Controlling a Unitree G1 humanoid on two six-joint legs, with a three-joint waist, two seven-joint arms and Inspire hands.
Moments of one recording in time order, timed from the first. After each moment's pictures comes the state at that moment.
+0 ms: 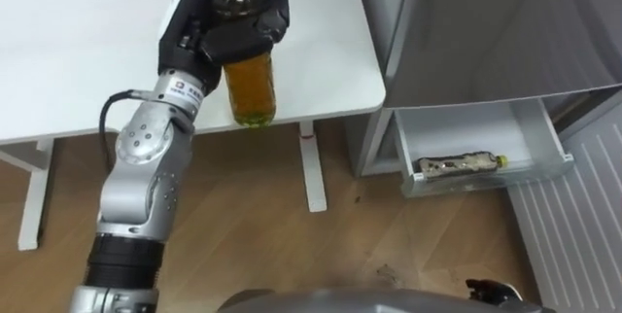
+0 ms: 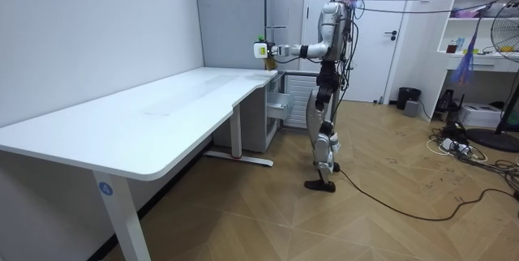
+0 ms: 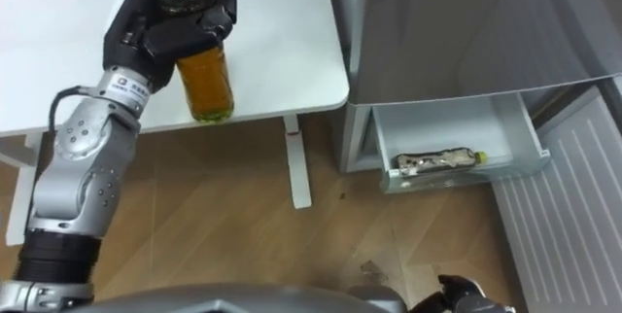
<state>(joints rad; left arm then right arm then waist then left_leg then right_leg) -0.03 0.21 -0.04 -0.04 -0.41 0.07 -0.11 0.03 -0.26 0.06 1.28 -0.16 0.09 0.05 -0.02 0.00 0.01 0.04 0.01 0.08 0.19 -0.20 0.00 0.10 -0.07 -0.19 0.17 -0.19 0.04</state>
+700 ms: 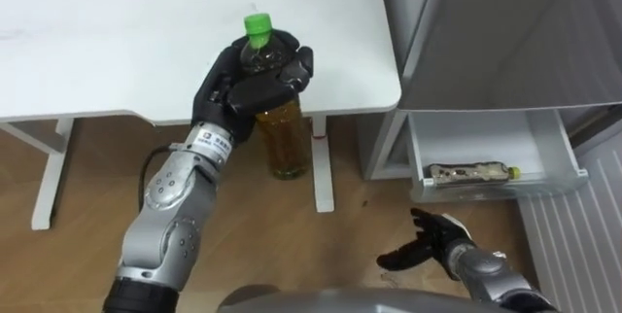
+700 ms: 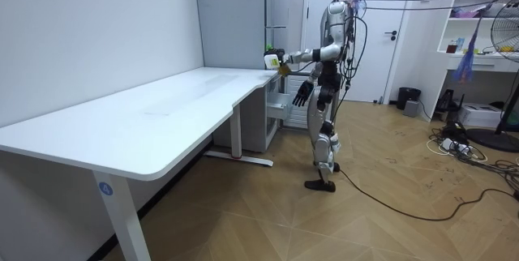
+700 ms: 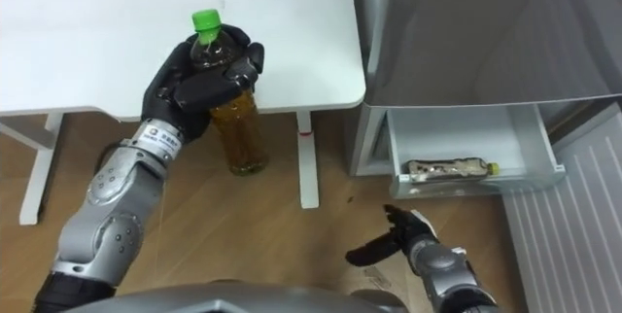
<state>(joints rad) 0.13 0.19 -0.16 -0.05 -0.52 0.06 -0.12 -0.02 -0.19 0.20 1.08 -0.02 0.00 0.12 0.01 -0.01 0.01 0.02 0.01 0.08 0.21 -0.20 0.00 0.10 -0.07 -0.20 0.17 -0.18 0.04</state>
